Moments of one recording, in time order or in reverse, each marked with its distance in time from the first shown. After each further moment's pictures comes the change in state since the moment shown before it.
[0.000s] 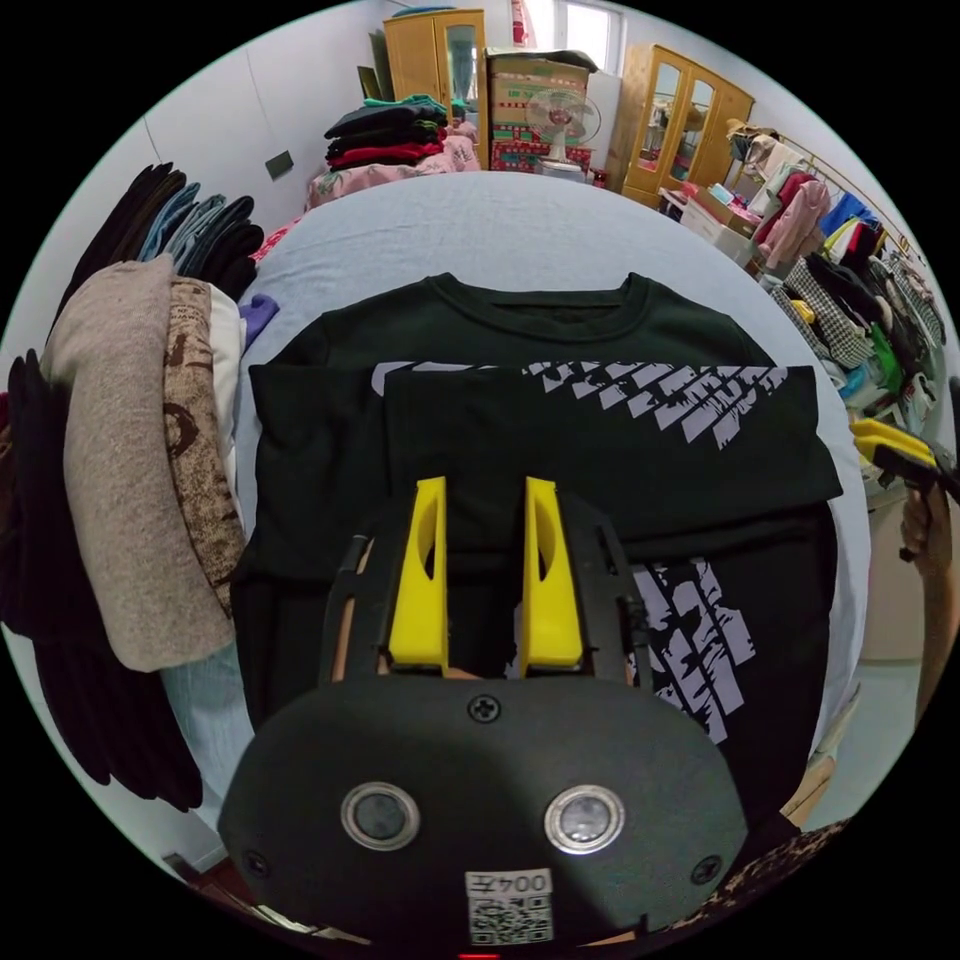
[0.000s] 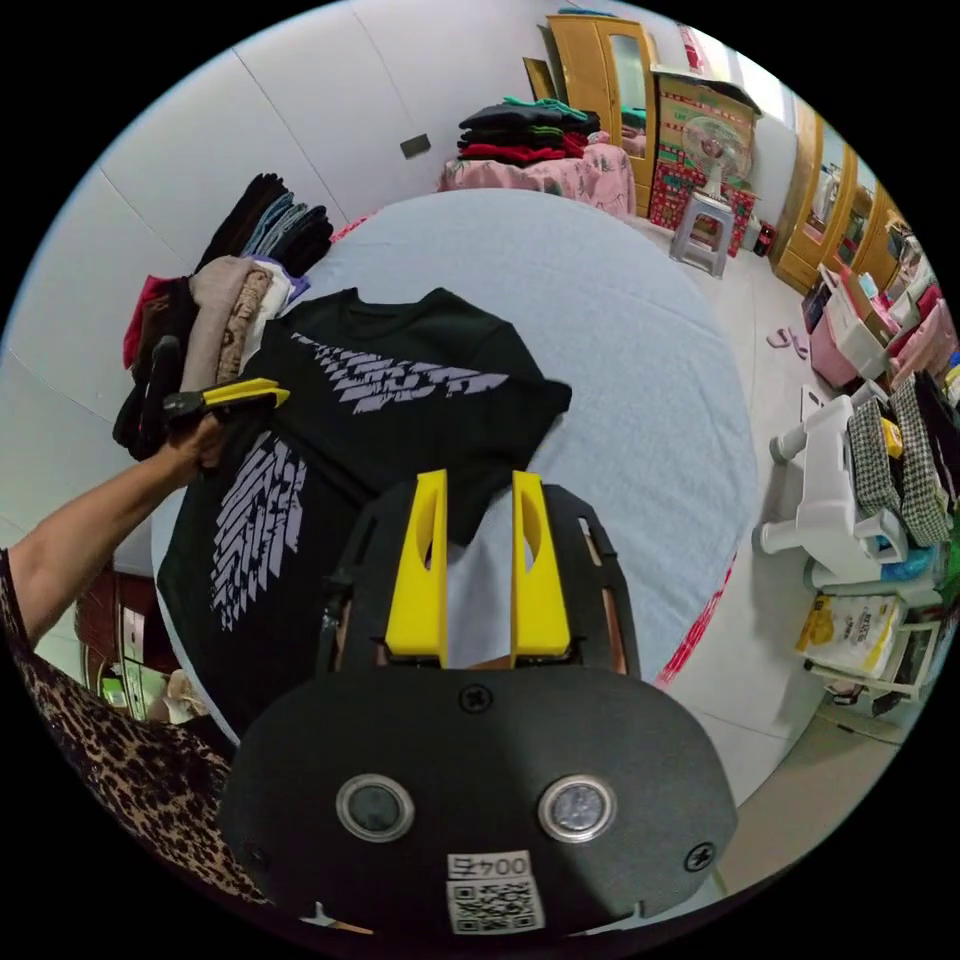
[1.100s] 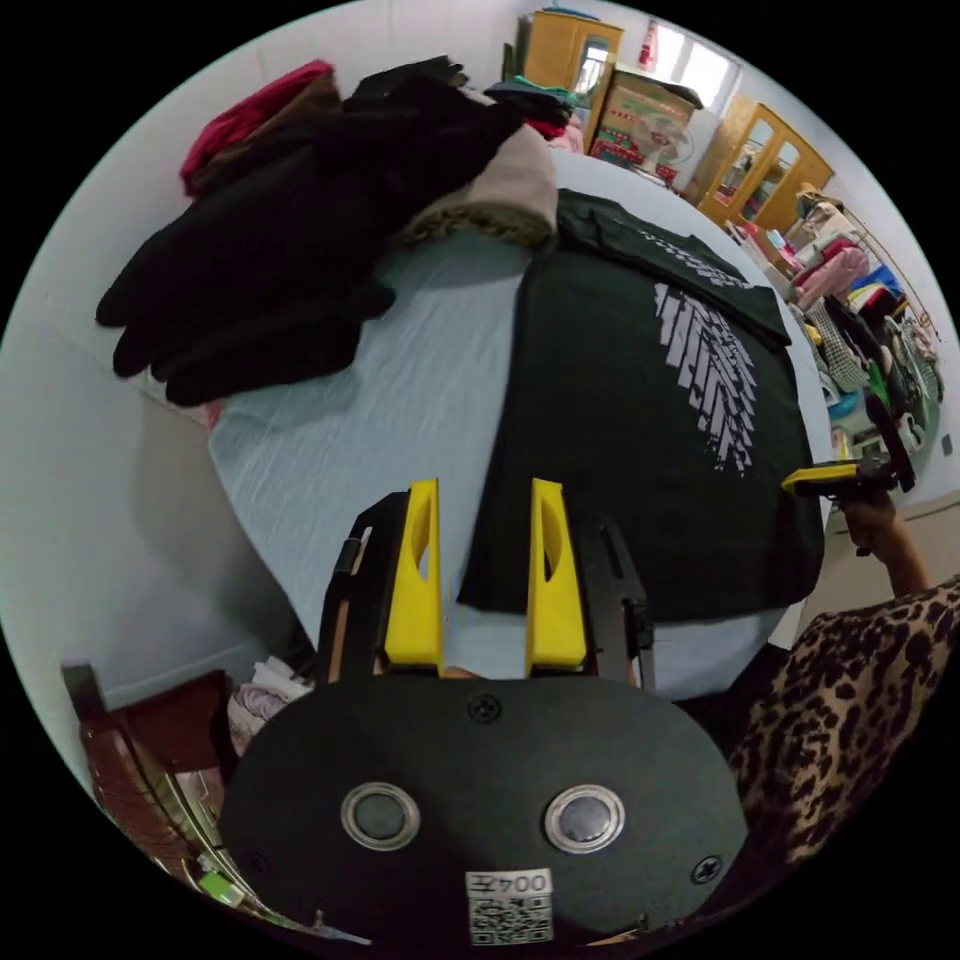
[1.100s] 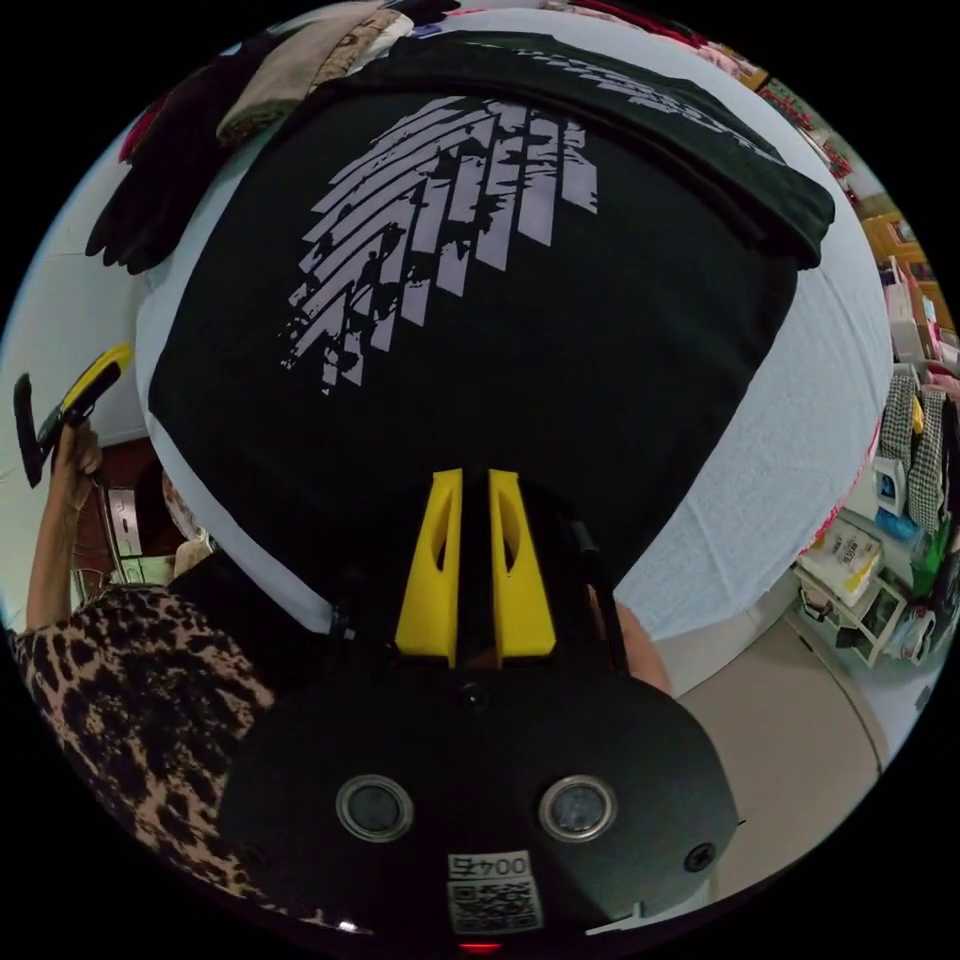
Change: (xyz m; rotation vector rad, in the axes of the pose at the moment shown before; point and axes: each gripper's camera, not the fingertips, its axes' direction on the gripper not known) left arm -0.235 0.384 -0.176 -0.070 0.028 -0.246; right arm -0.306 0.070 0.080 -0.540 0.074 -0.070
